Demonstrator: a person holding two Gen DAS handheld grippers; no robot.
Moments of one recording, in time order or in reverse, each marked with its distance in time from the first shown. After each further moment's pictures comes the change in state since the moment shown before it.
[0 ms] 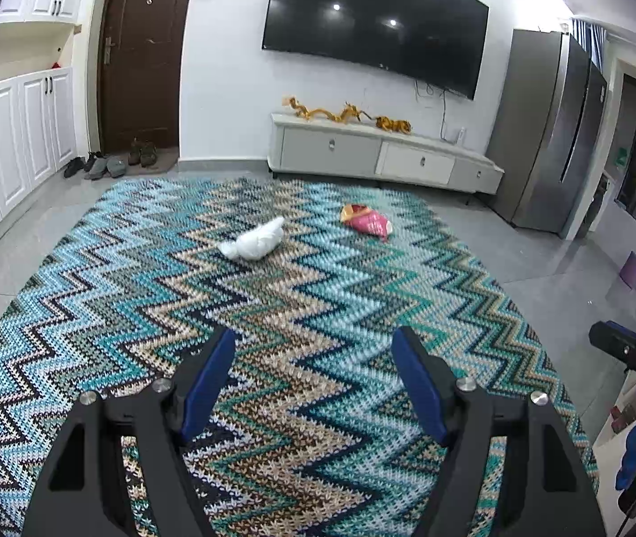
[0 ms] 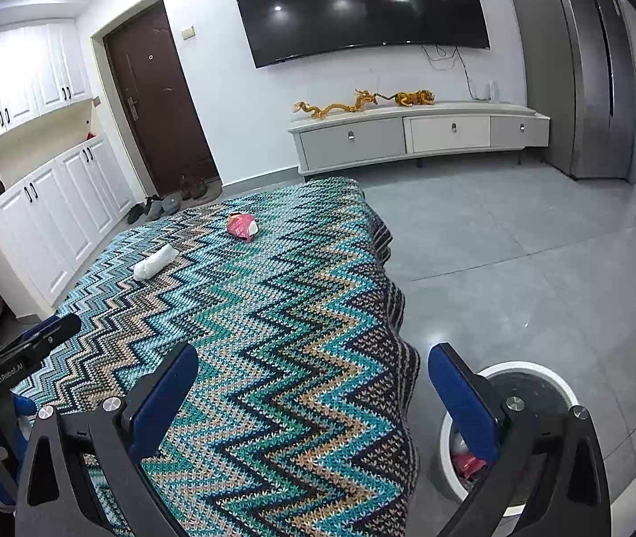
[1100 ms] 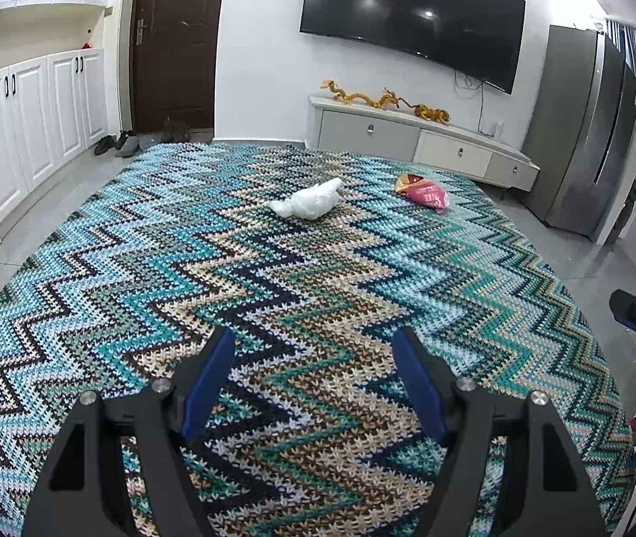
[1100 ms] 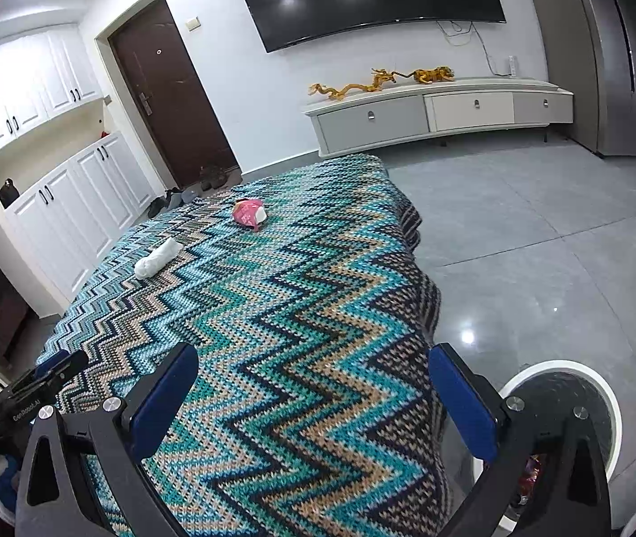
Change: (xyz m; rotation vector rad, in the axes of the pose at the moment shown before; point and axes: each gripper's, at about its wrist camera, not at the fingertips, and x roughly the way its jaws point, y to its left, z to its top) left arm 0.023 0.029 -0.026 -0.063 0.024 0.108; right arm 0.047 -0.012 0.008 0.024 0.053 0.105
